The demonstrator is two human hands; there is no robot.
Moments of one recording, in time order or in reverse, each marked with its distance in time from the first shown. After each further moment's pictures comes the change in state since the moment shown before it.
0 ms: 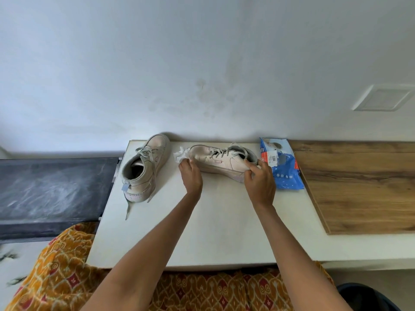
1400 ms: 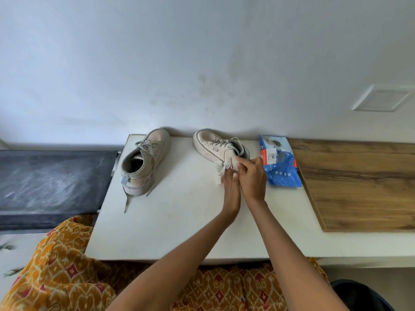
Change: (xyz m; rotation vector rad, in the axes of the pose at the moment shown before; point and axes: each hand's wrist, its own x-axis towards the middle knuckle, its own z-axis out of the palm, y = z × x) left_hand -0.114 0.000 0.044 -0.221 -0.497 0.048; right_hand -0.005 -0.022 -0.006 0.115 -0.128 0.040
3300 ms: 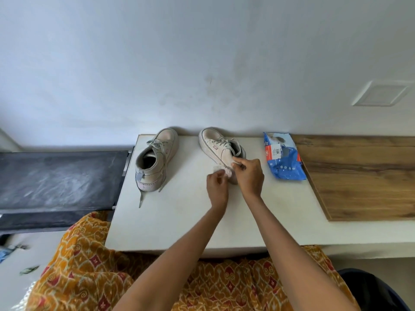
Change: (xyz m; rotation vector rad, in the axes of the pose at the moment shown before) left_hand 0.006 -0.002 -0.056 0.179 0.294 -0.075; right_hand -0.021 -0.031 0.006 0.088 -0.043 0.155
